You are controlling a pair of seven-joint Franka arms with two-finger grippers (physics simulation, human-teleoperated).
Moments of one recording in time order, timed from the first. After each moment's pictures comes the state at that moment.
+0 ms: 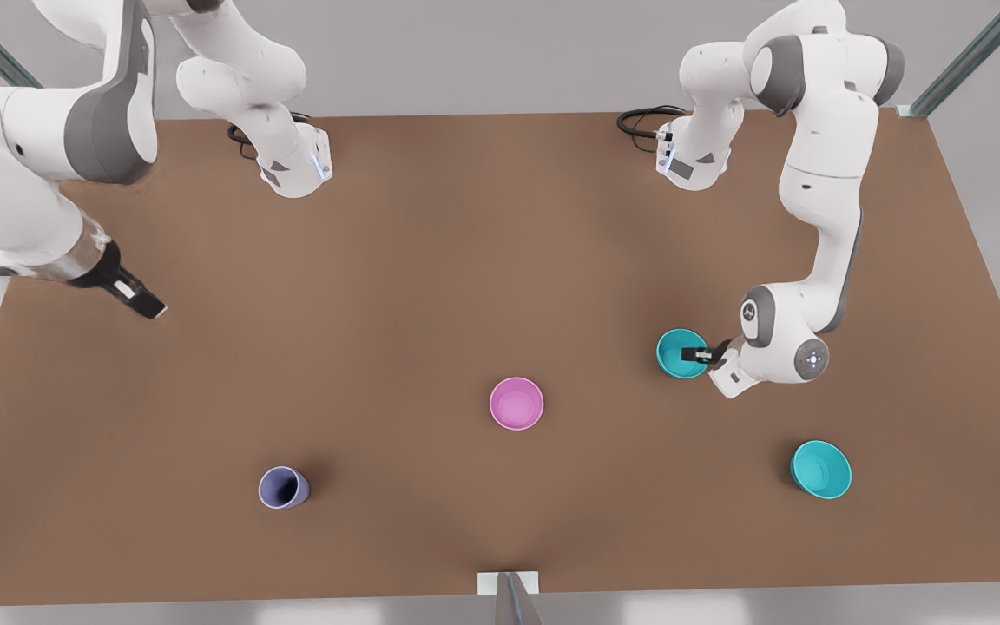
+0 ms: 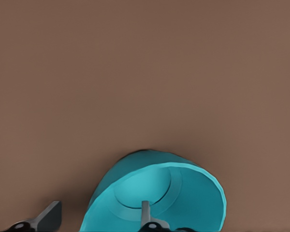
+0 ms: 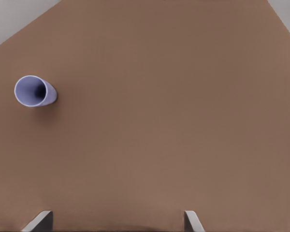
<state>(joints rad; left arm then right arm) 0.00 0.56 -0.06 -1.94 -0.25 2.17 0.19 0.16 0.03 -0.15 -1.50 -0.07 1.46 0.64</state>
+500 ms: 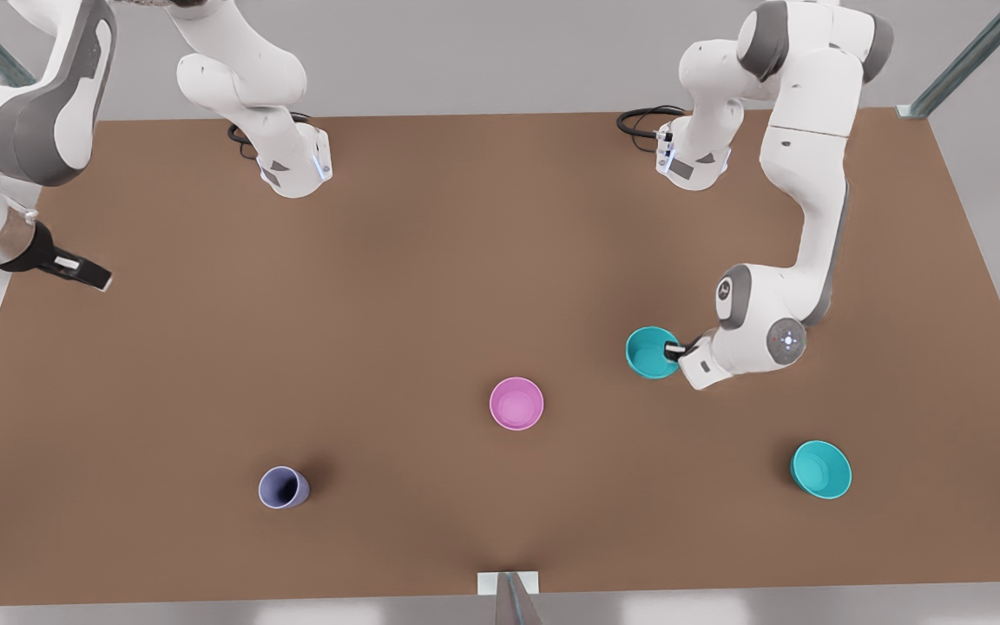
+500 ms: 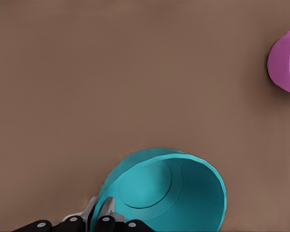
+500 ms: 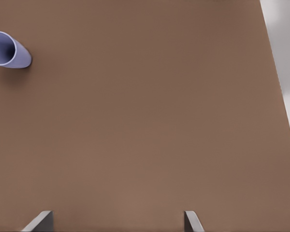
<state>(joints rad) -0.16 0.44 -0.10 -1.85 -0.25 2.13 0.17 0.01 0.05 -0.16 -1.51 -0.10 1.45 0.16</state>
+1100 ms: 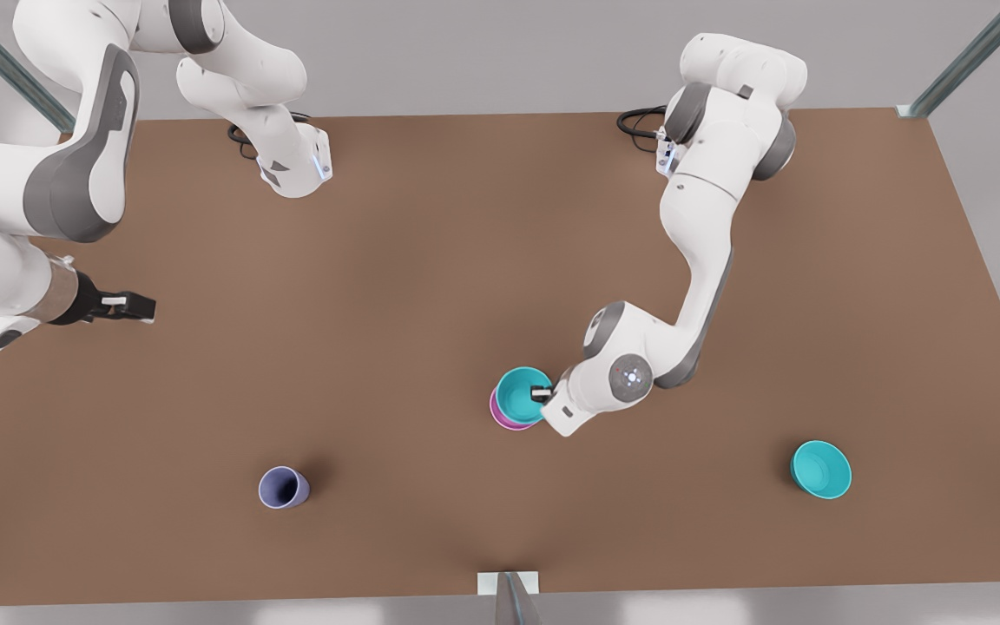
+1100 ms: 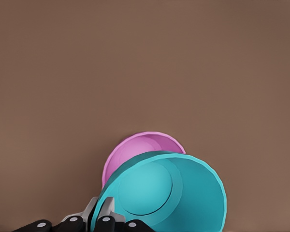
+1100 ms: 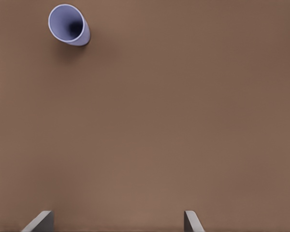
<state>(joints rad) -0.40 0.91 -0.16 -1.12 -0.21 2.01 -0.44 0.09 0.25 -0.17 -1.29 -0.01 1.37 -0.07</state>
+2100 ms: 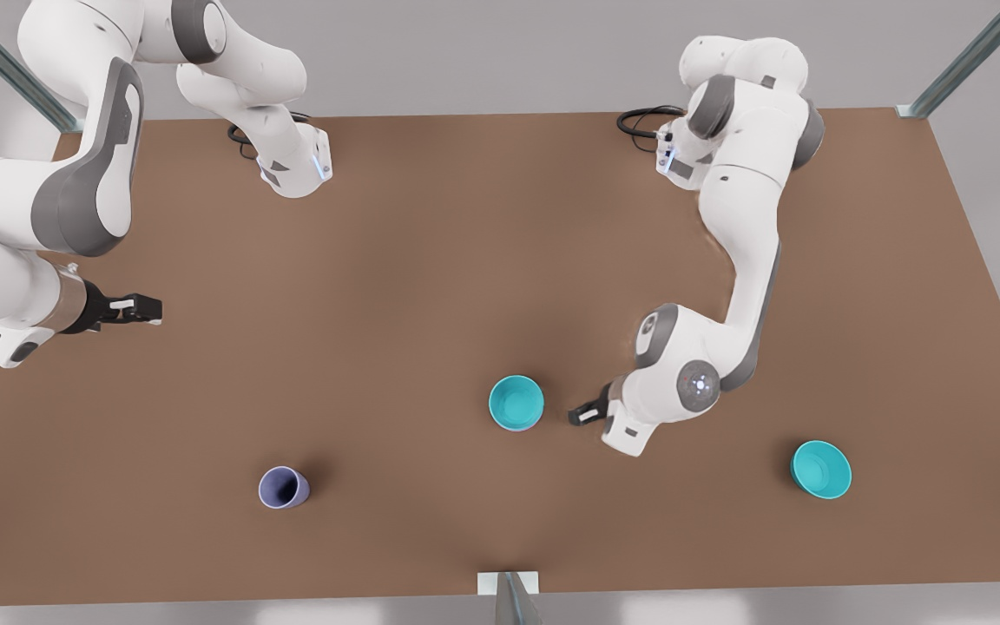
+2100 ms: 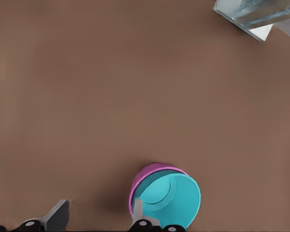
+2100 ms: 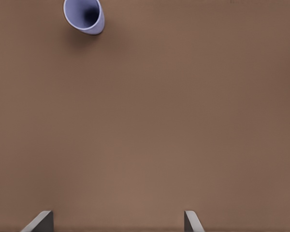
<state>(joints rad) -0.25 0.75 -0.17 -1.12 -0.18 1.90 -0.71 0.09 0.30 -0.16 -1.24 -0.01 1.34 -0.19</state>
